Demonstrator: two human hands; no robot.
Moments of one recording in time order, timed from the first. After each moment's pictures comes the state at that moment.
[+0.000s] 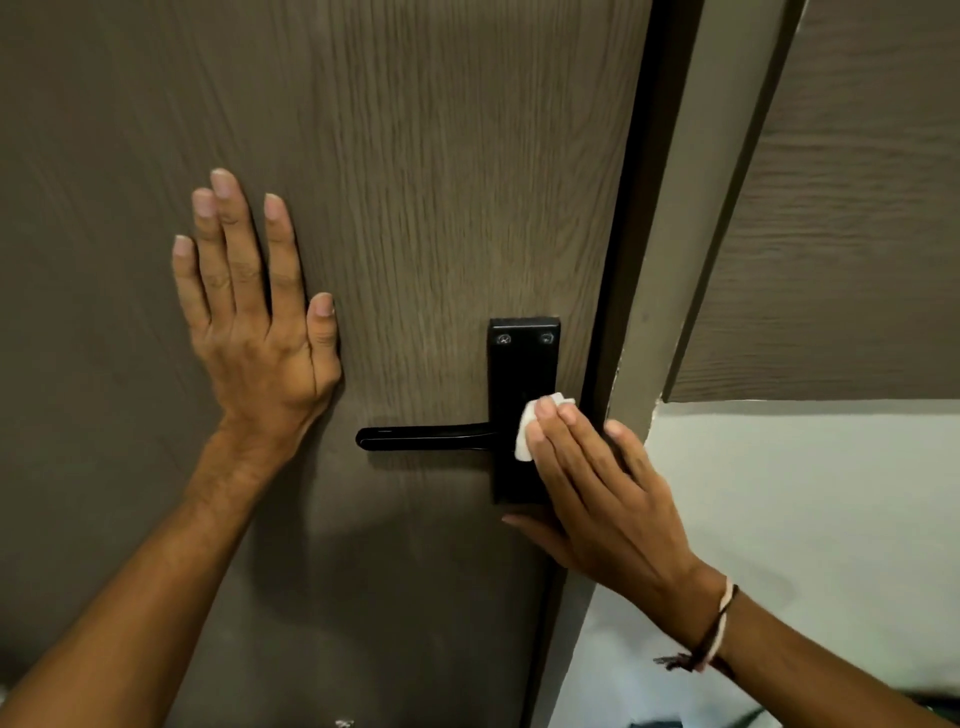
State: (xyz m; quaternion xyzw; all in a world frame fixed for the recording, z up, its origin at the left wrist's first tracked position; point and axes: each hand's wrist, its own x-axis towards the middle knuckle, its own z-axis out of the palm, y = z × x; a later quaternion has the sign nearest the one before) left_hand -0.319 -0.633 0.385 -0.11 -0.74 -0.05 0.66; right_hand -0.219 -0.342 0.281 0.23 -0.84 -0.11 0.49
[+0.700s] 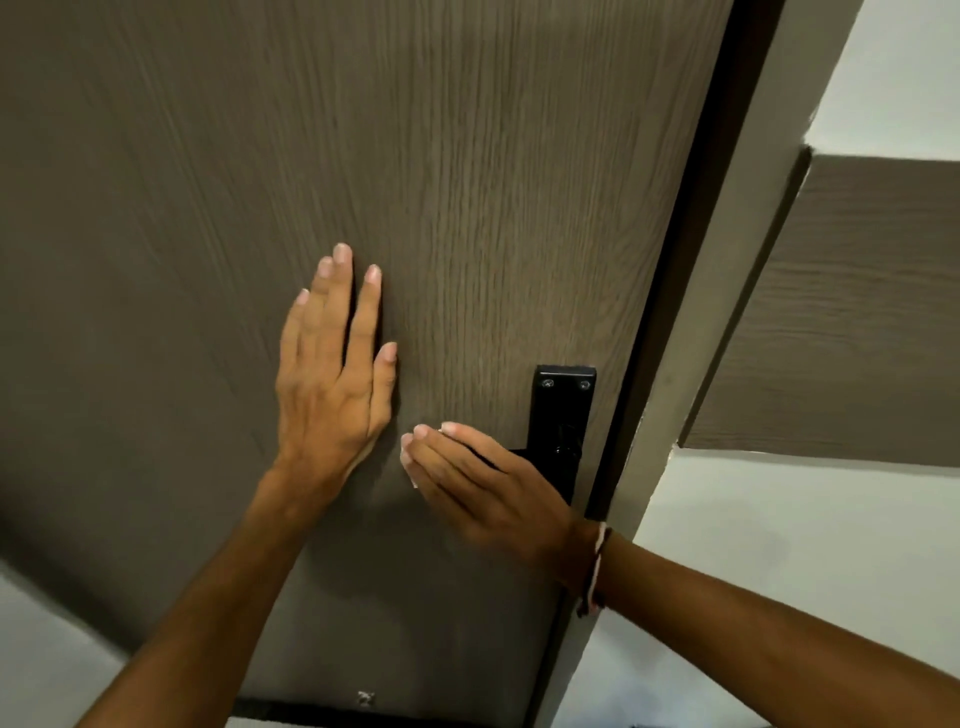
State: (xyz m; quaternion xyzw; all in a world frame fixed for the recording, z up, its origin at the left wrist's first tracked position) left_hand -0.273 -0.648 0.398 -0.15 -0.82 -0.07 0.55; right_hand -0.234 -0.443 0.339 0.44 -0.75 -0.12 0.48
